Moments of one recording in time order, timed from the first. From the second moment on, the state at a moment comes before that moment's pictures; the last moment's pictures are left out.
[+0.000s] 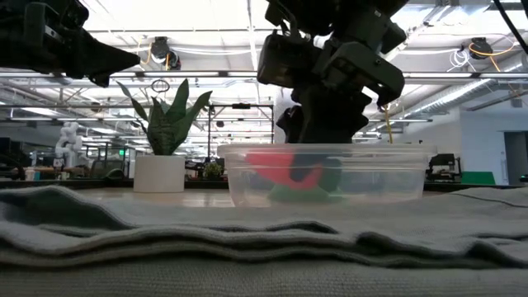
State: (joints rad) left arm -0.04 0.24 0.11 0.13 -0.16 0.10; right arm 0.20 1.91 1.18 -0.30 -0.11 0.07
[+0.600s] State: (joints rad) left arm -0.04 0.24 0.11 0.13 -0.15 0.10; right arm 0.21 1.92 1.18 -0.27 -0.05 0.07
